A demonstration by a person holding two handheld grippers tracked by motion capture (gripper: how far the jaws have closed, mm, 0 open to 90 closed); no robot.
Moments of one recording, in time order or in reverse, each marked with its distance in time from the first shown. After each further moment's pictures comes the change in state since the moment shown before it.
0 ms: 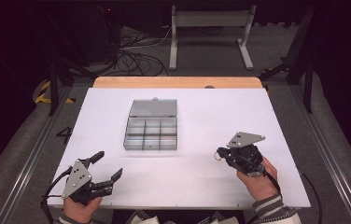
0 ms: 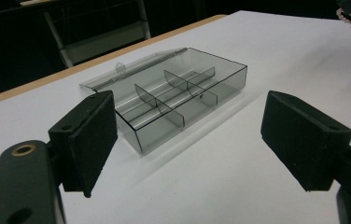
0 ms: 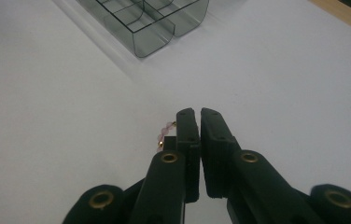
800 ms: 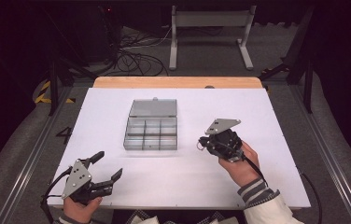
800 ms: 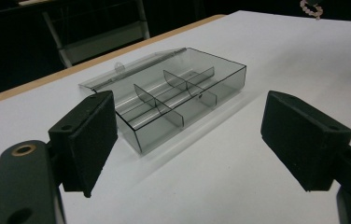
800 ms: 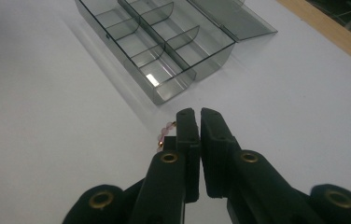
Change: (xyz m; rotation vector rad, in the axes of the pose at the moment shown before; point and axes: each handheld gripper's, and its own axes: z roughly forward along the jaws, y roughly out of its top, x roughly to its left) left arm 0.001 0.000 0.000 0.000 -0.002 0.003; right arm 0.012 0.057 0.027 0.004 0.050 -0.069
